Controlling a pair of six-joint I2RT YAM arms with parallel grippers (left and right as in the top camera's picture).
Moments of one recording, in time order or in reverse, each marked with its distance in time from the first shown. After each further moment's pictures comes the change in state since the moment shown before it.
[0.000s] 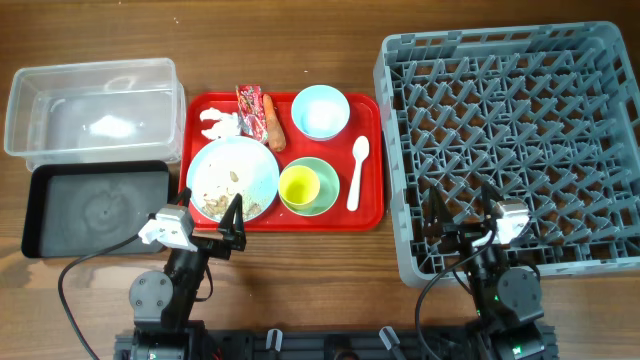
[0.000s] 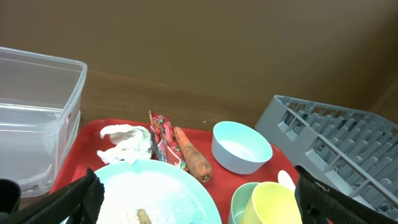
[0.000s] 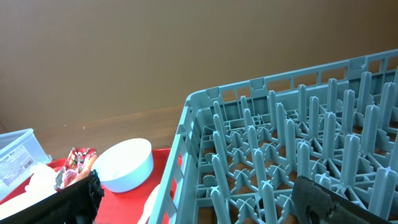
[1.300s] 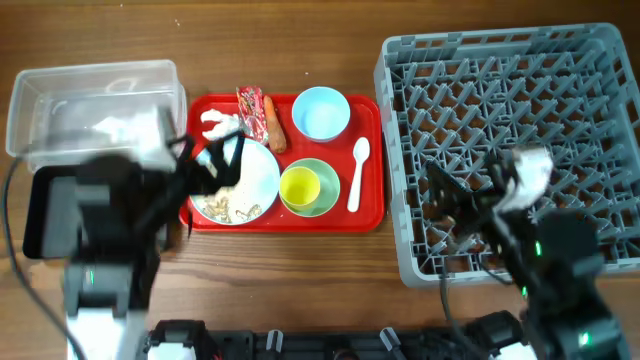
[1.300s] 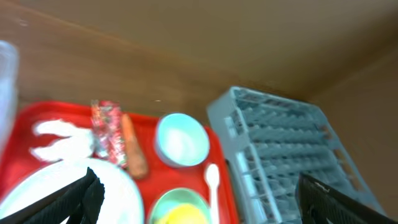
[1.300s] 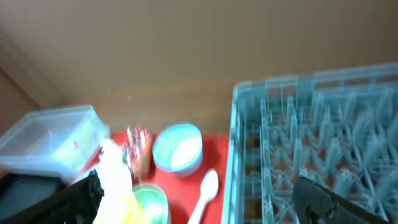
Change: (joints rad) left arm 0.000 0.864 0.911 -0.435 0.198 -0.135; right arm -0.001 0.584 0.787 -0.526 -0.200 0.031
